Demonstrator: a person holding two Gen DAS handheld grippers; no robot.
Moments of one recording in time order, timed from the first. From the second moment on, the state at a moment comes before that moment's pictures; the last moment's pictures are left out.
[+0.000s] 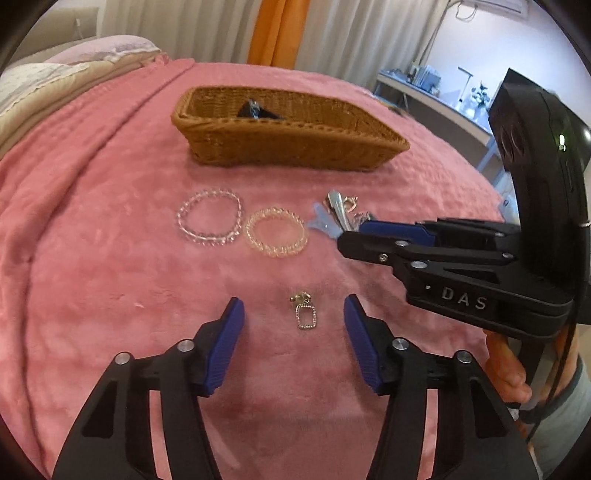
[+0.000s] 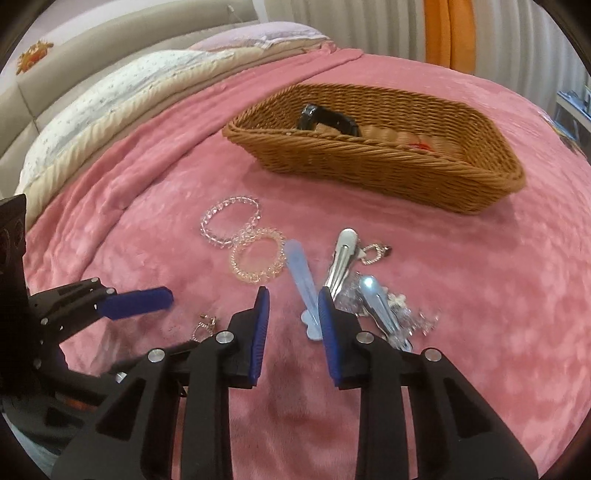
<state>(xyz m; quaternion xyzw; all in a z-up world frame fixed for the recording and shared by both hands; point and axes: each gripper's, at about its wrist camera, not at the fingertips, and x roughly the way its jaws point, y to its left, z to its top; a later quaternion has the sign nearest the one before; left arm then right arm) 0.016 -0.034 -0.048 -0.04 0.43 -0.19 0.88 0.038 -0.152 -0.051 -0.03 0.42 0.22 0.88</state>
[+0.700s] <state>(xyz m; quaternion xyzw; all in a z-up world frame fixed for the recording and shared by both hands) 0.012 -0.031 -0.057 -0.04 0.42 -0.18 0.89 -0.014 -0.180 -0.058 -0.01 0.43 0.11 0.90</state>
